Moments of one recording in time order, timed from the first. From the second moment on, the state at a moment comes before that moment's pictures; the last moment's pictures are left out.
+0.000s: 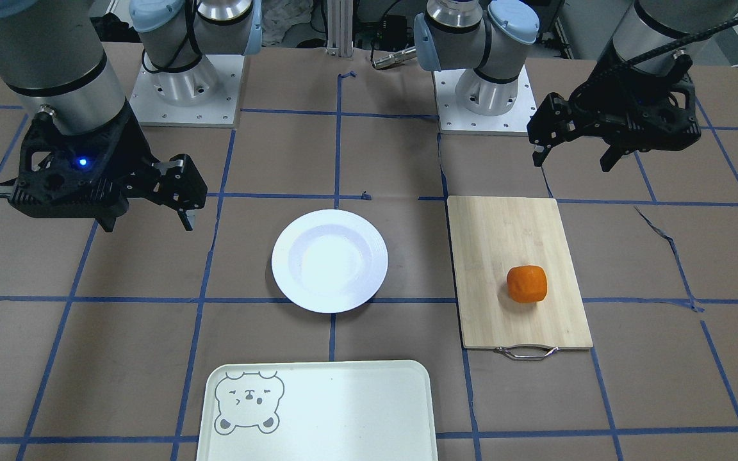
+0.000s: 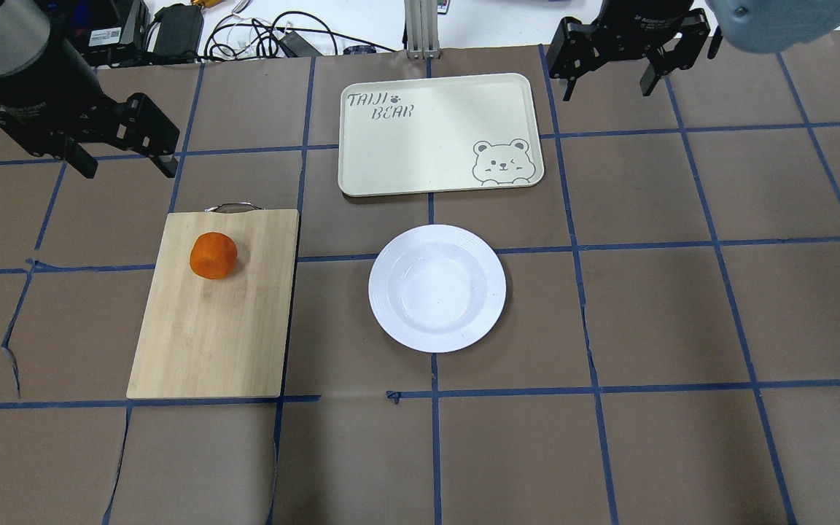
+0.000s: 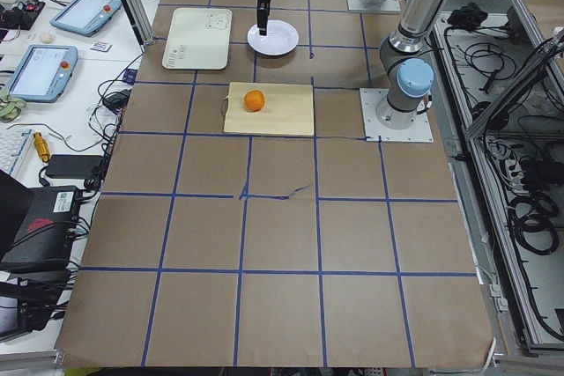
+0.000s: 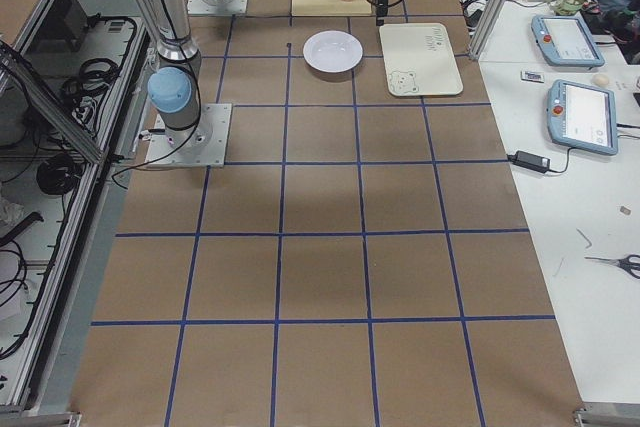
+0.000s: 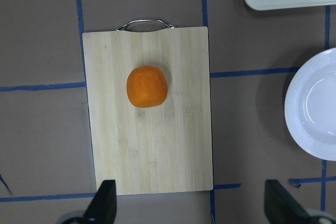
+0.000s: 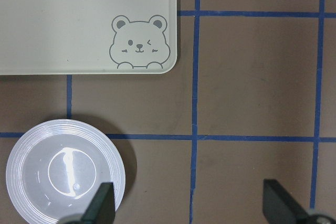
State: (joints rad) left arm -1.42 -1.54 -1.54 -1.62 1.56 0.20; right arm 1.61 -1.39 1.38 -1.66 -1.56 0.02
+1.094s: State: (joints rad) left arm -1.41 -1.55 -1.57 -1.61 1.56 0.21; right arm 1.61 -1.39 1.38 -1.67 -1.56 0.02
